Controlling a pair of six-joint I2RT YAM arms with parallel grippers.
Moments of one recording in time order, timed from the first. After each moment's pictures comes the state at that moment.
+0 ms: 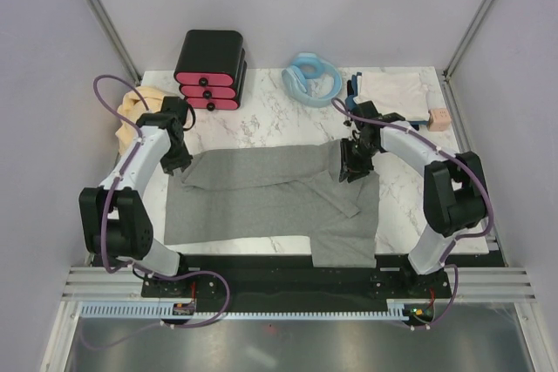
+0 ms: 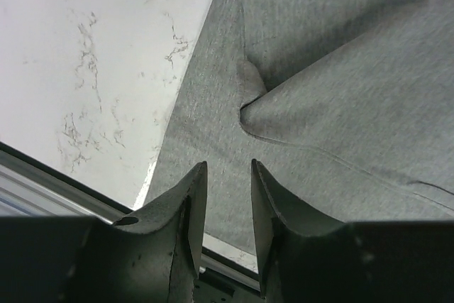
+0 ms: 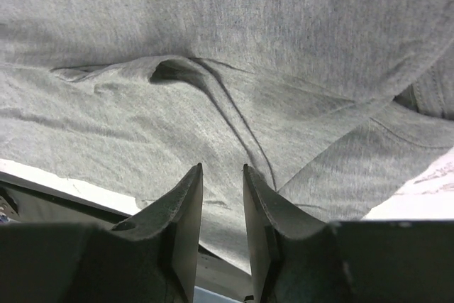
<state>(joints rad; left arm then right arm) -0.07 1.52 1.25 -1.01 -0.36 -0.49 0.31 1.75 1.23 -0.82 -0.25 0.32</state>
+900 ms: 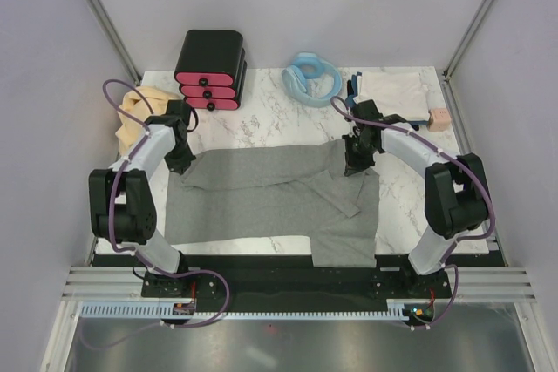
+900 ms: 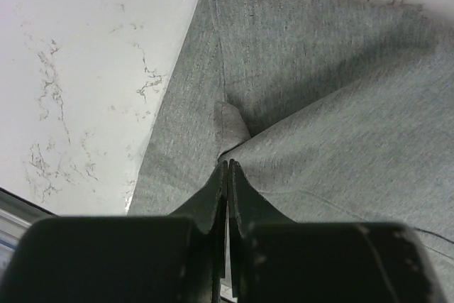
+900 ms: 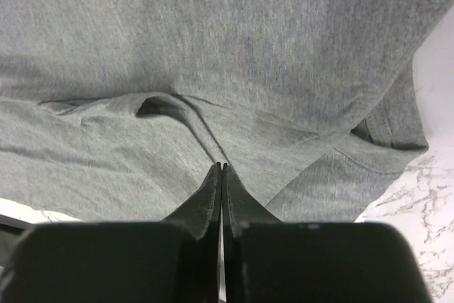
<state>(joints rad) -0.04 1.63 1.19 -0.87 -0.34 -0.49 0.31 1.71 1.21 -0.73 -0.16 0.28</state>
